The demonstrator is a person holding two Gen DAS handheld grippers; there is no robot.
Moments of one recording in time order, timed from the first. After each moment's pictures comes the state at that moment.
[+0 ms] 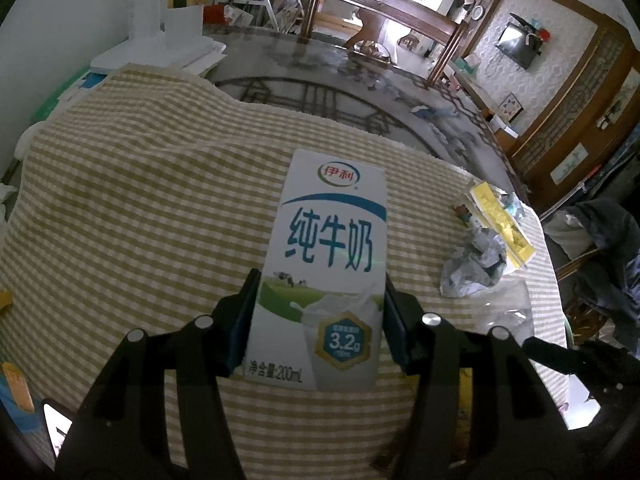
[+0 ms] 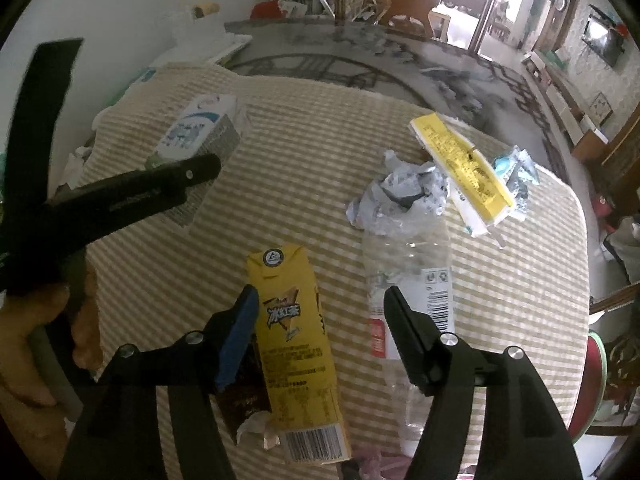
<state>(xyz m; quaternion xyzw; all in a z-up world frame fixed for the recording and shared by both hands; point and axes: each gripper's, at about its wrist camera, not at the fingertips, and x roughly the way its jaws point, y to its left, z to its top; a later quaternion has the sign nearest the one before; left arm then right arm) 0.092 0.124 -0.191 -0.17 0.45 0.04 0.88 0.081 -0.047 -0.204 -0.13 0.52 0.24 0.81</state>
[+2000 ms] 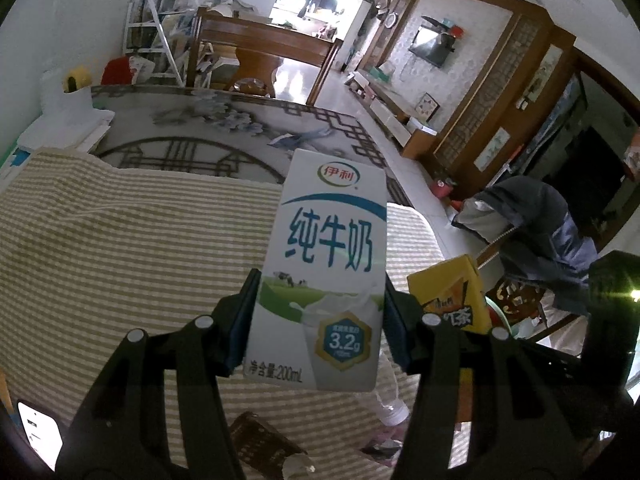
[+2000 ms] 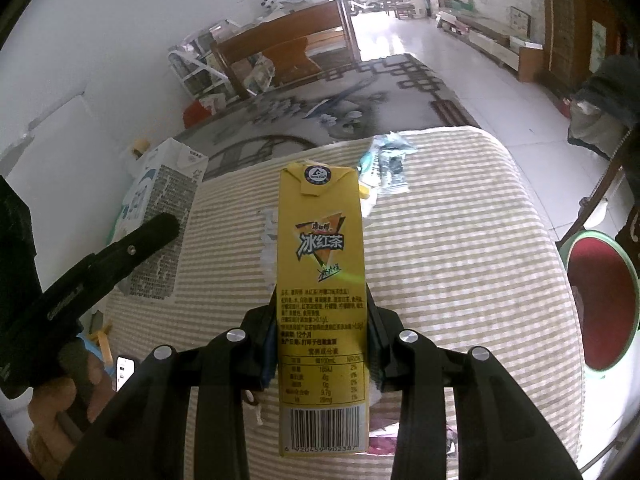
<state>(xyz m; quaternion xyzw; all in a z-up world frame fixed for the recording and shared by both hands) 0.081 0.019 -0.113 -0.15 0.39 -0.10 0.90 0.072 -0.188 -0.147 0.10 0.48 0.16 0.86</state>
